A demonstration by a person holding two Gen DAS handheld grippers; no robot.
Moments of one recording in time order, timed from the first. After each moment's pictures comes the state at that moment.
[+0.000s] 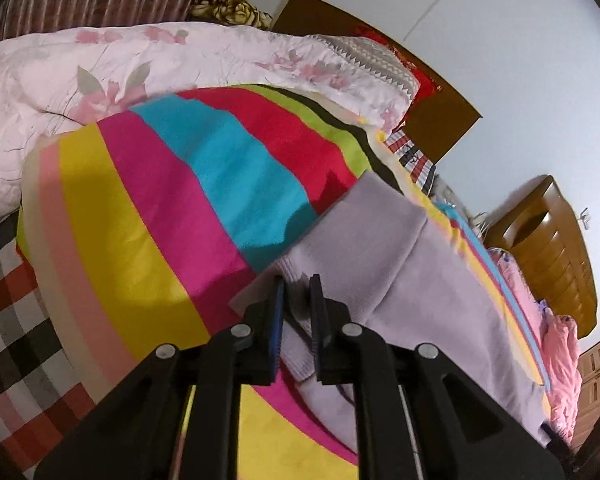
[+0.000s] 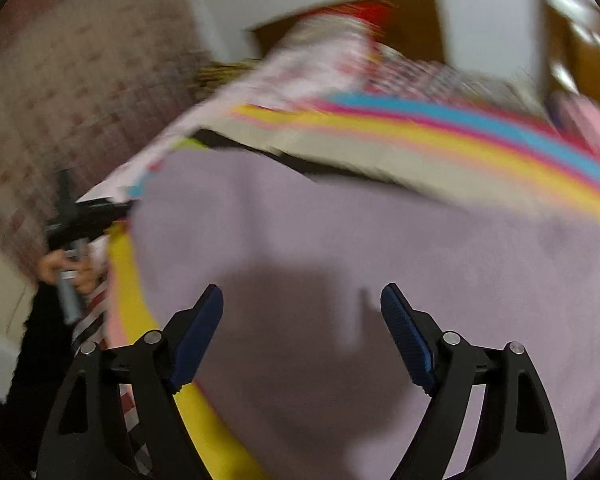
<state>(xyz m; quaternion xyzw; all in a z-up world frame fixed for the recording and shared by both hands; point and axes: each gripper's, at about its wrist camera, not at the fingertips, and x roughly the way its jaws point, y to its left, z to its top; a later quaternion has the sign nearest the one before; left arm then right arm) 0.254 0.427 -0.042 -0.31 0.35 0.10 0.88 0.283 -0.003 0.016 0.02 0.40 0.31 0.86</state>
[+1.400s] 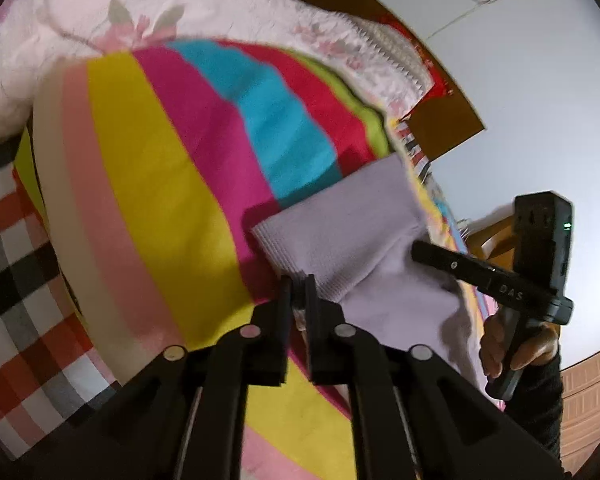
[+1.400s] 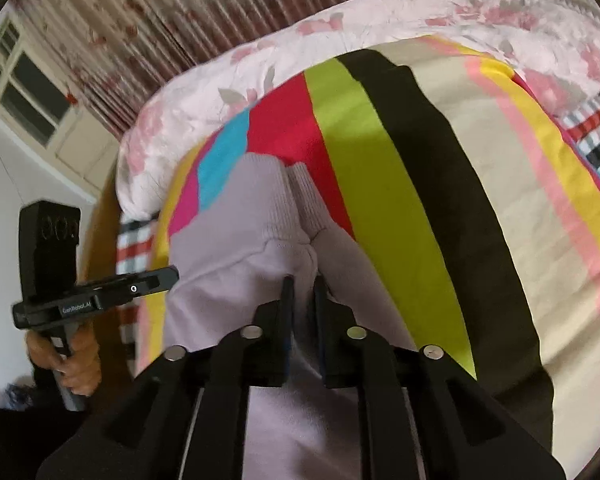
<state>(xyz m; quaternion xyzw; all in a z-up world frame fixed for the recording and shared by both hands) 0.226 0.443 -0.057 -0.40 0.37 0.08 0.84 0.469 0.276 -0.021 -0.11 0.51 0.55 0.65</state>
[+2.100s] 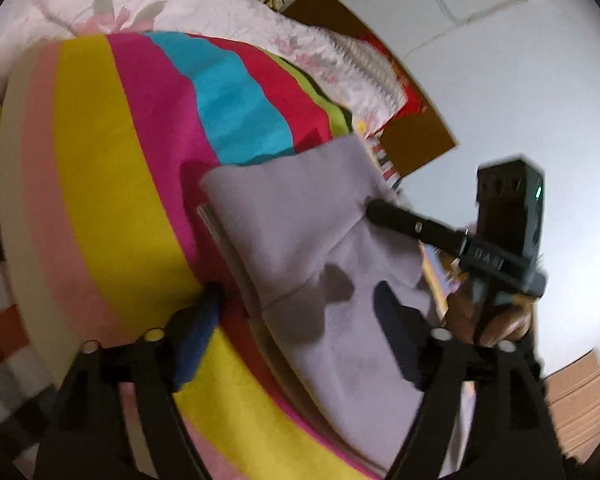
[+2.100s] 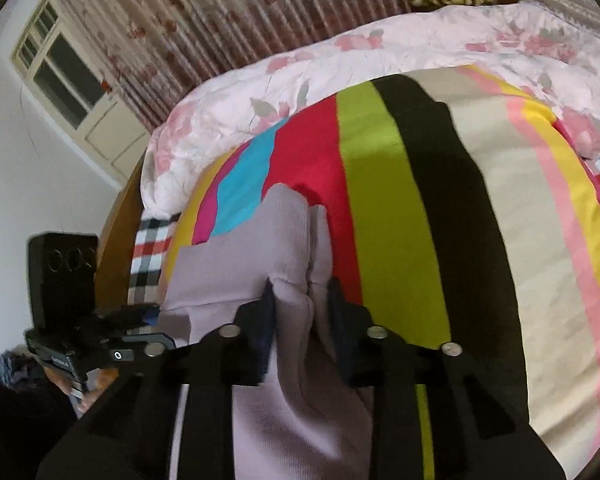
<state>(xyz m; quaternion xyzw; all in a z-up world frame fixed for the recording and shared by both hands) 0.235 0.418 -0.082 -0.44 0.31 0.04 0.84 0.482 0.293 -0.021 -0.11 0.47 0.60 0.63</state>
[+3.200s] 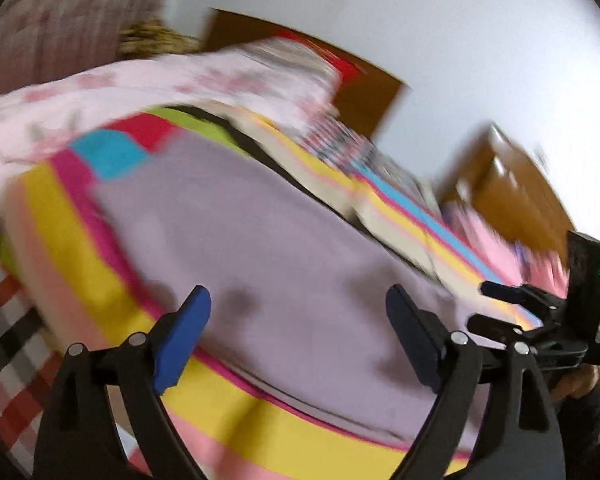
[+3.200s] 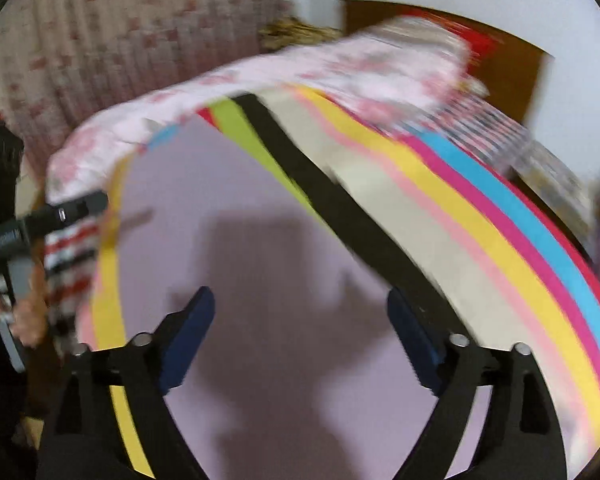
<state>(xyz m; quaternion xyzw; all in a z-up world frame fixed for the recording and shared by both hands) 0.209 0.284 0.000 -0.20 0.34 0.00 0.92 0.345 0.033 0.017 -0.14 0.42 0.34 0.83</state>
